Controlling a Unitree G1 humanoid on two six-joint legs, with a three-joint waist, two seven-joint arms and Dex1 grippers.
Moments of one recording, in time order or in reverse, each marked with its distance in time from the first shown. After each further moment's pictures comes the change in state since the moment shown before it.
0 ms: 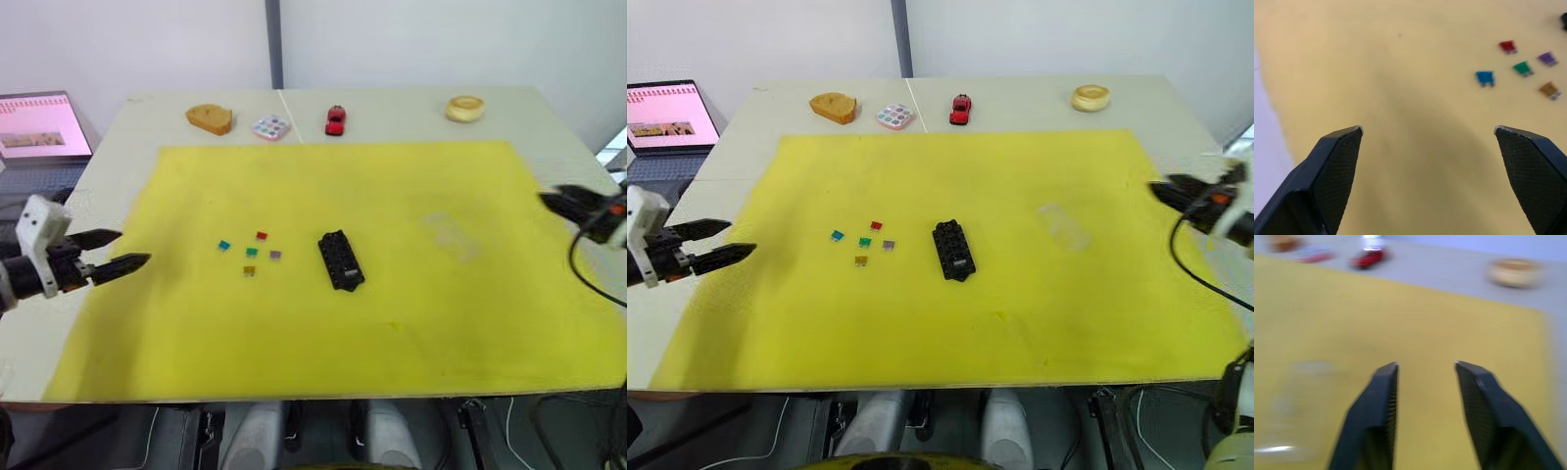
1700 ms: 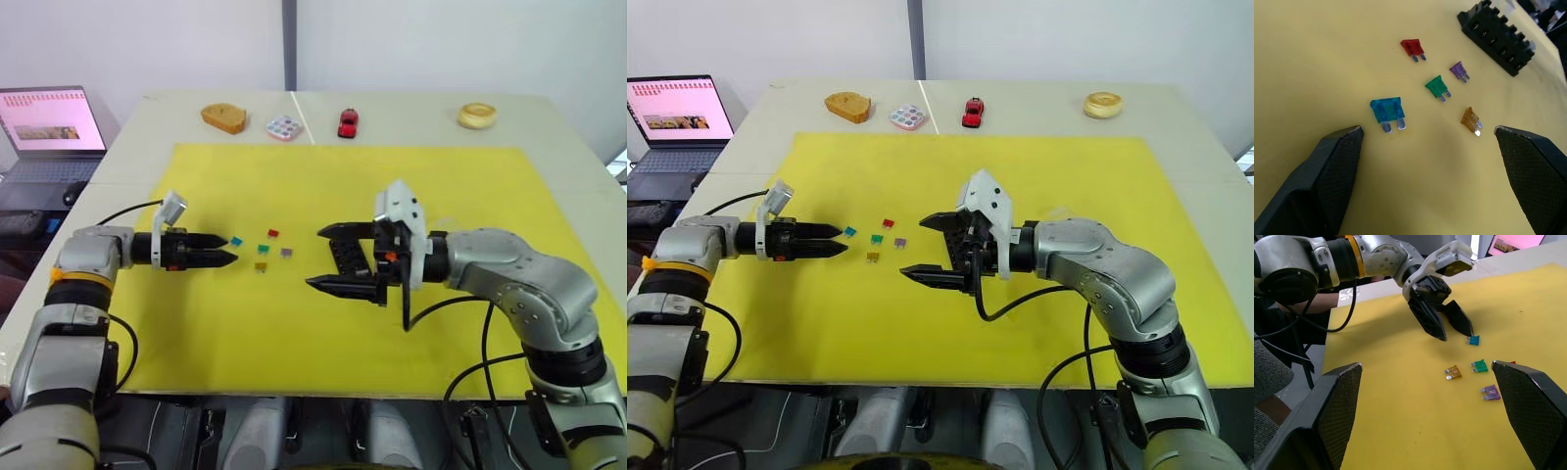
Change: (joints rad) left arm -0.628 -0.331 -0.422 0.565 0.245 0.097 -0.412; right arm 0.038 0.433 0.456 -1.437 0.371 0.853 -0.192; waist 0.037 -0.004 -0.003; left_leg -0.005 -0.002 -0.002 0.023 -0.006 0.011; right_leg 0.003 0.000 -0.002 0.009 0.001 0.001
